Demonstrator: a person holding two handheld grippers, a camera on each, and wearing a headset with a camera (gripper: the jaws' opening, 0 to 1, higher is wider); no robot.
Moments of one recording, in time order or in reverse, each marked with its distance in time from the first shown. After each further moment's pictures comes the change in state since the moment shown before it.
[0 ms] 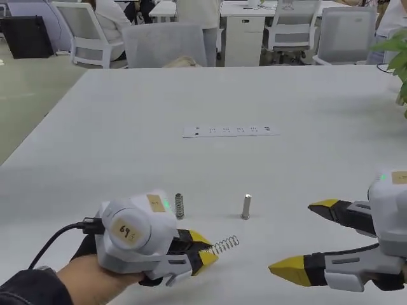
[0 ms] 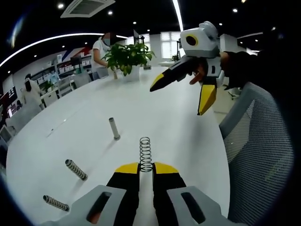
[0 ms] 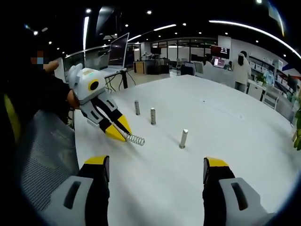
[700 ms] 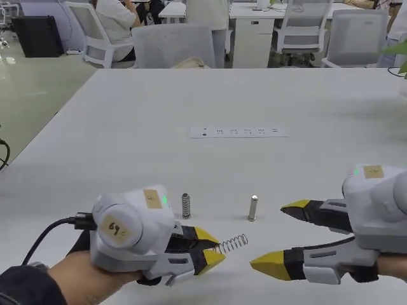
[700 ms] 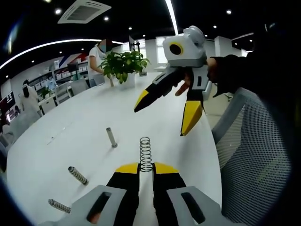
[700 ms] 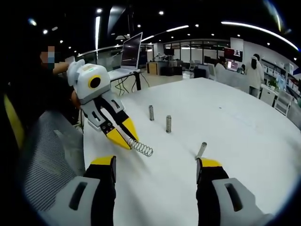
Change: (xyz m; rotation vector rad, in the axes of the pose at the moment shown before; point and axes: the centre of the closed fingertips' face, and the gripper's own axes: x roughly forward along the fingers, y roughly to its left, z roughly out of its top) left arm -0.014 -0.010 0.015 0.027 -0.051 -0.026; right arm 0.024 0.026 0.017 -0.031 -0.010 0.126
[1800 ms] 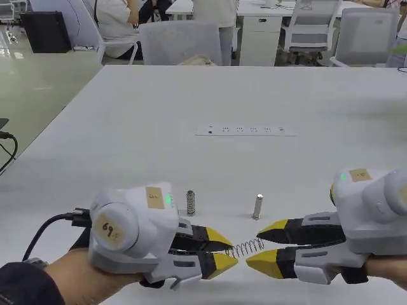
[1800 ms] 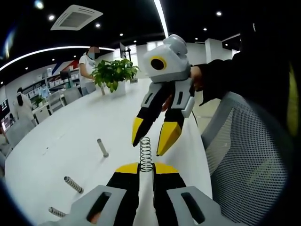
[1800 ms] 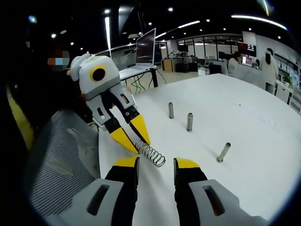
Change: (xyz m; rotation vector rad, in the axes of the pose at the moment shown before) left arm -0.006 -0.020 0.017 0.045 -0.052 -0.065; right arm 0.014 0.032 -0.003 0.005 0.034 0.156
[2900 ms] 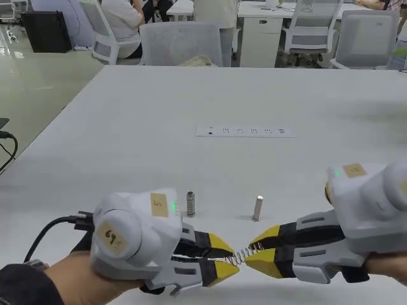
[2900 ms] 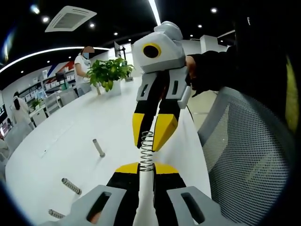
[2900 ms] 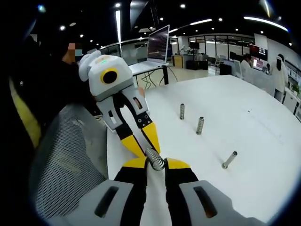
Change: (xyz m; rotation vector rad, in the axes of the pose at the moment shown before) left arm 0.002 -0.009 -0.002 0.040 0.020 -0.029; right arm -0.002 0.020 0.010 -0.077 0.060 0.072
